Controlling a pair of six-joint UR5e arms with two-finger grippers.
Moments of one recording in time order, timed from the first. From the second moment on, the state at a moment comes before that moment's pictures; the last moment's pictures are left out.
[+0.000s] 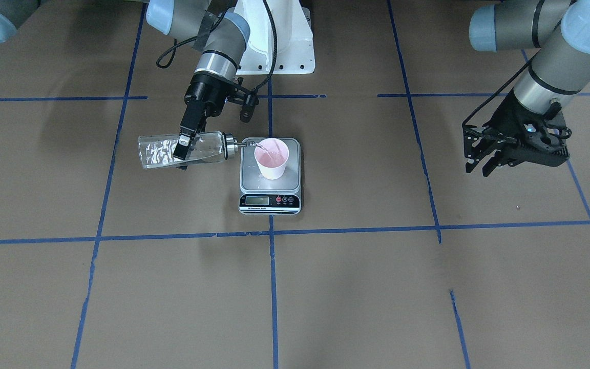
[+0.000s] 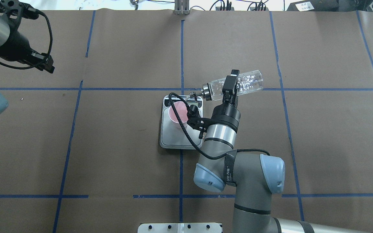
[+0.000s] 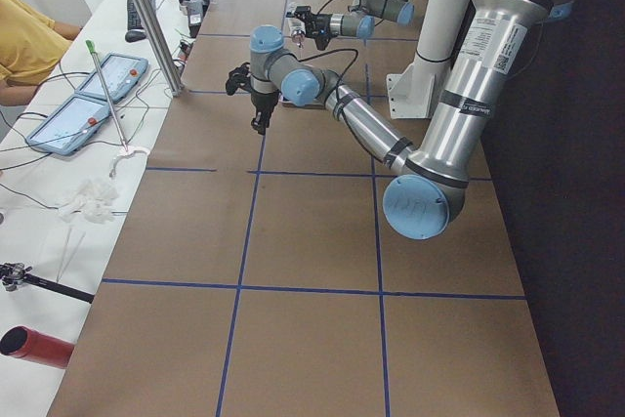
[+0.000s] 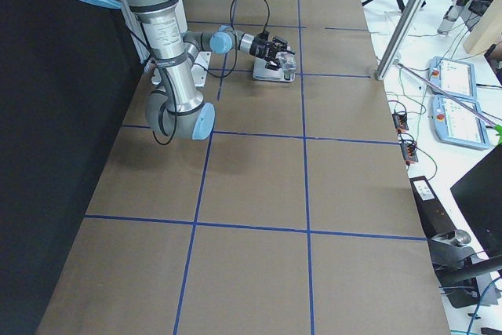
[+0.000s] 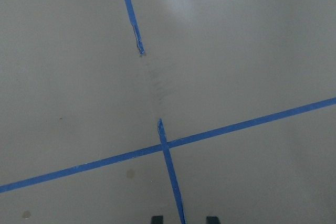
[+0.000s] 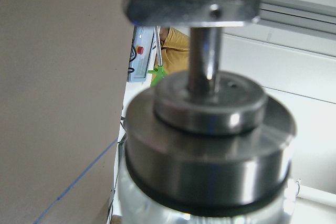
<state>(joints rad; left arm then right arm) -1.03 -1.91 -1.89 -1.59 -2.15 -0.56 0.25 -1.03 1.83 -2.06 0.33 0.19</state>
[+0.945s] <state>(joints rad) -1.03 -1.91 -1.91 -1.59 -2.15 -0.57 0.23 -1.08 1.93 -2.02 0.47 0.92</state>
